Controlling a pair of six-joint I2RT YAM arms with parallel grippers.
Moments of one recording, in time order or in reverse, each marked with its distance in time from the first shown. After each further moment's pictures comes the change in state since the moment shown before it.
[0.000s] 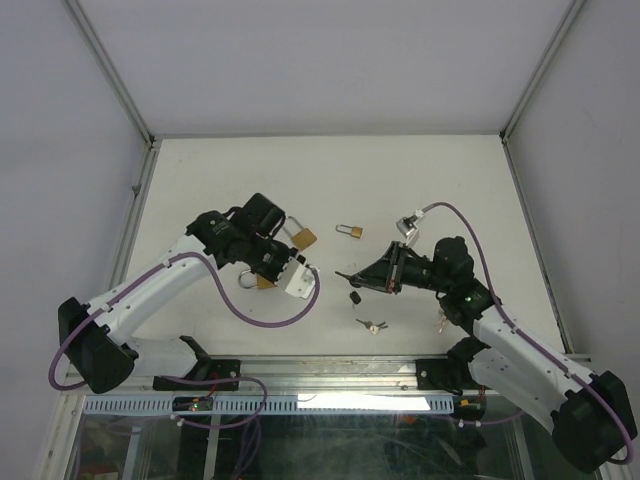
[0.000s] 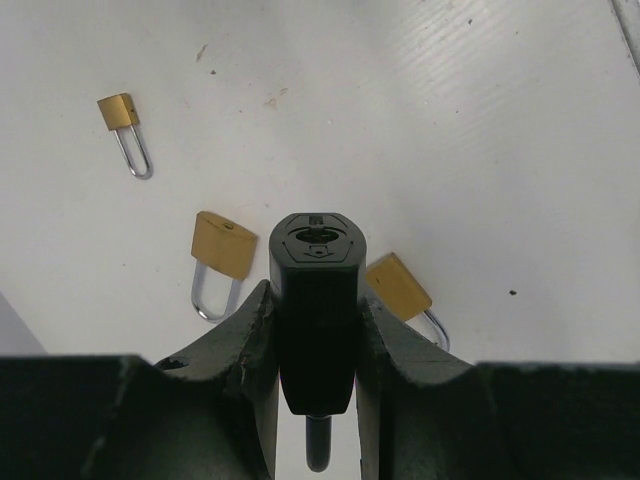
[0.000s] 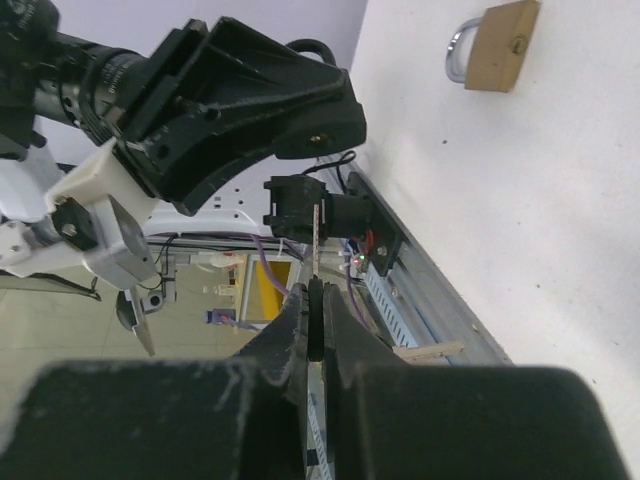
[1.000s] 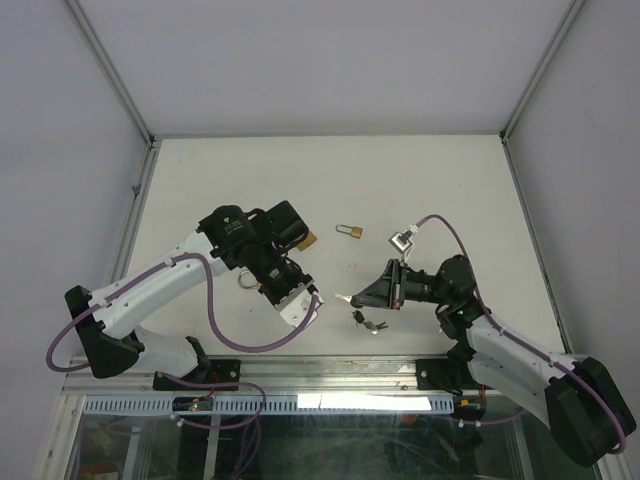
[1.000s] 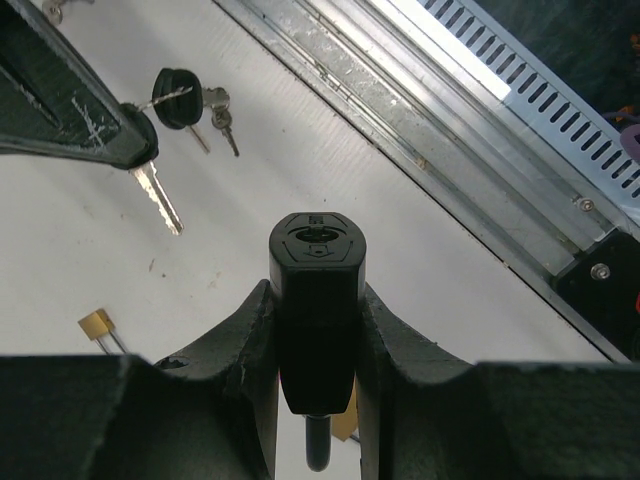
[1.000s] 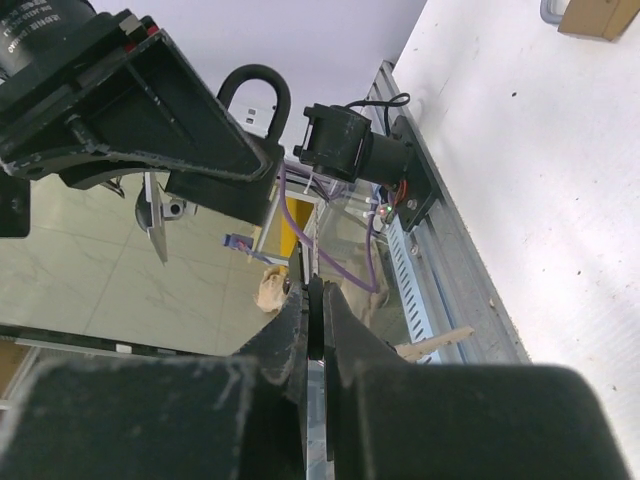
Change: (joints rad) left arm -0.201 0.071 0.254 -0.364 0.236 0.095; right arm 0.005 0.064 -0.219 0.528 -0.200 0.109
